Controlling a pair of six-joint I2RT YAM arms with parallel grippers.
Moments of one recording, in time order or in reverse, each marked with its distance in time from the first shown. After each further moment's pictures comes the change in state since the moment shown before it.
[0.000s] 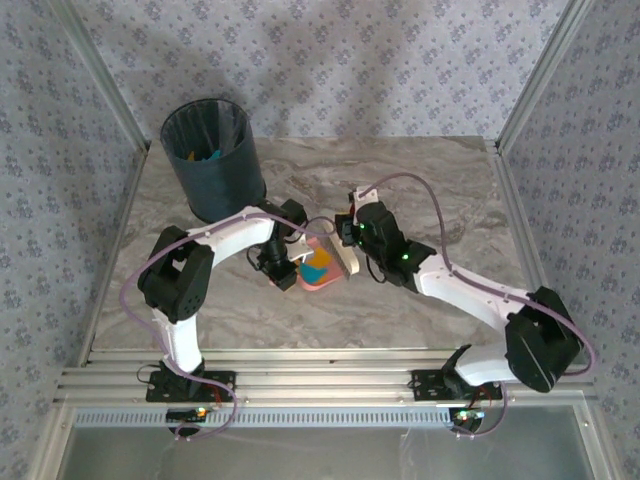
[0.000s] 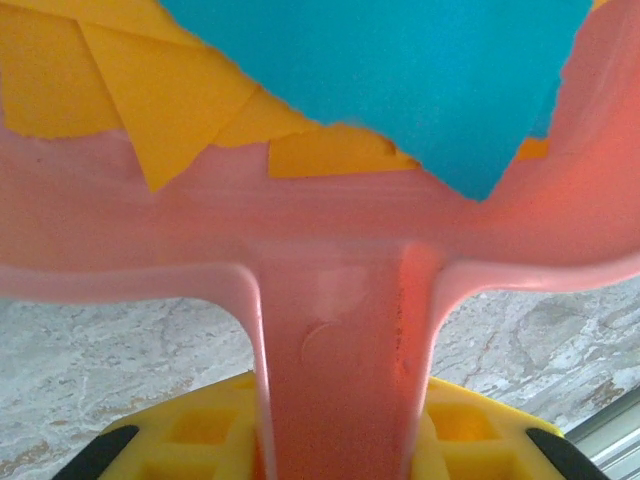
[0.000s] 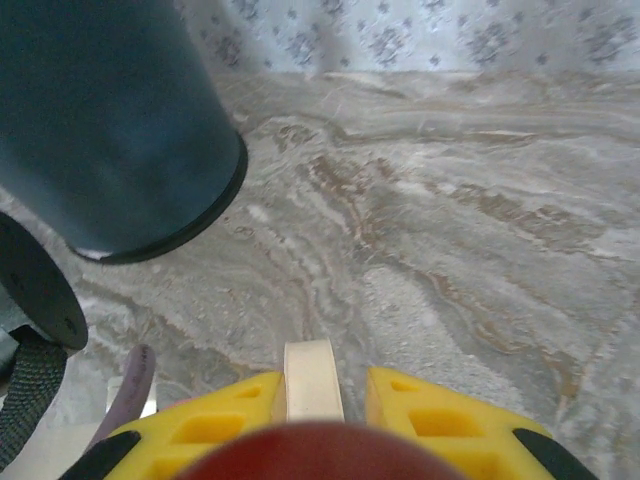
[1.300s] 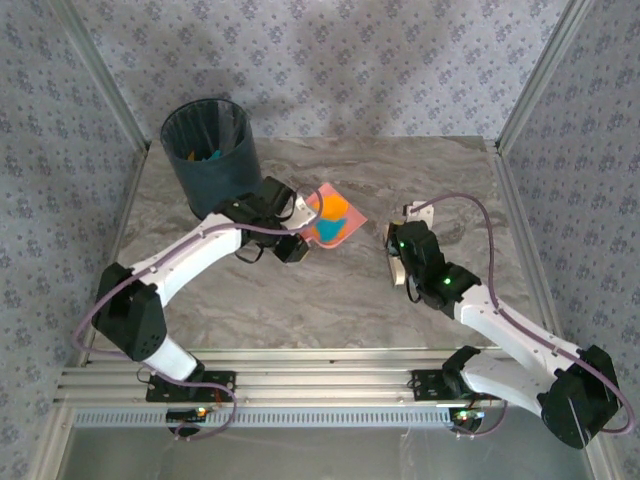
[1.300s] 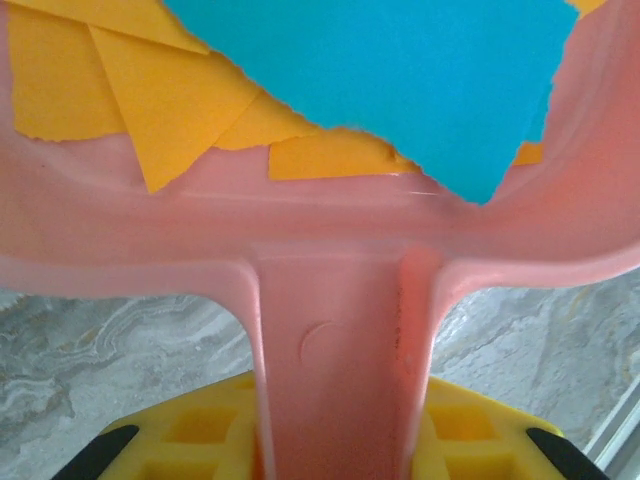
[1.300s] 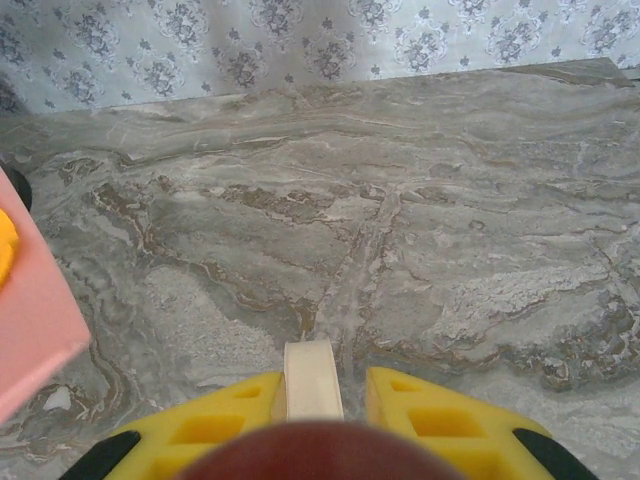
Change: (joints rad) left arm 0.001 -0.323 -0.038 0.295 0.092 -0.095; right arm -0.104 -0.330 -0.192 -0.189 0.241 0.025
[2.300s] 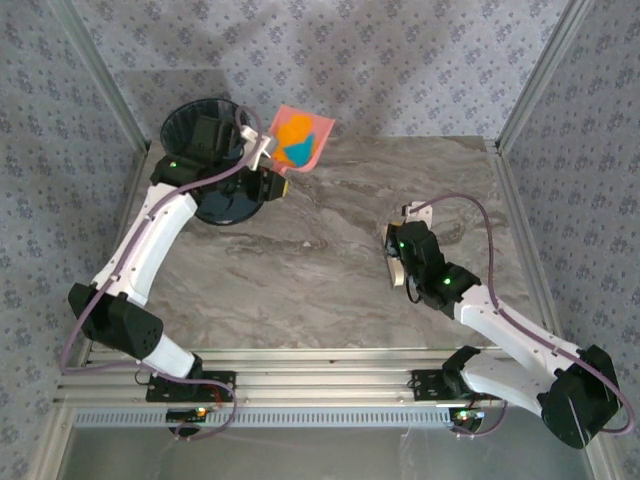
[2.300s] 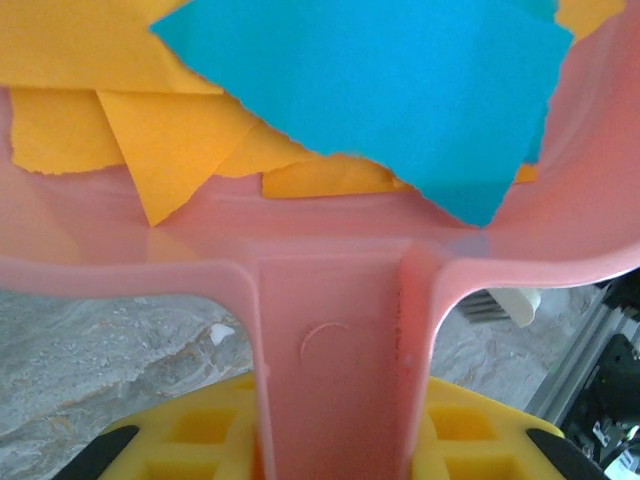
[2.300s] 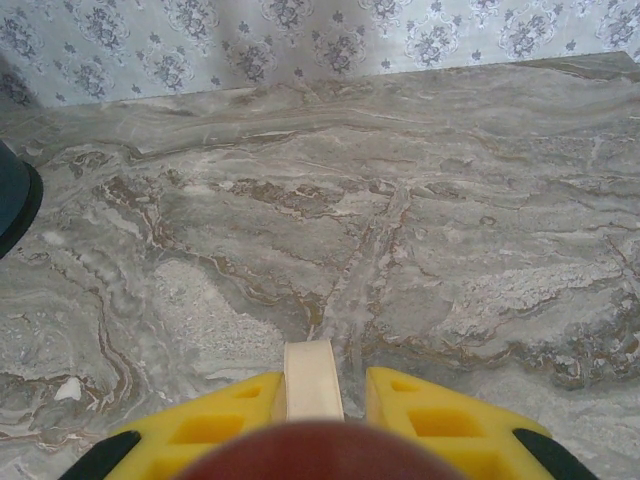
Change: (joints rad) left arm 0.276 -0.018 0.388 -0.116 0.293 -0.174; right arm 0.000 0.000 -0.002 -0.001 -0.018 0.000
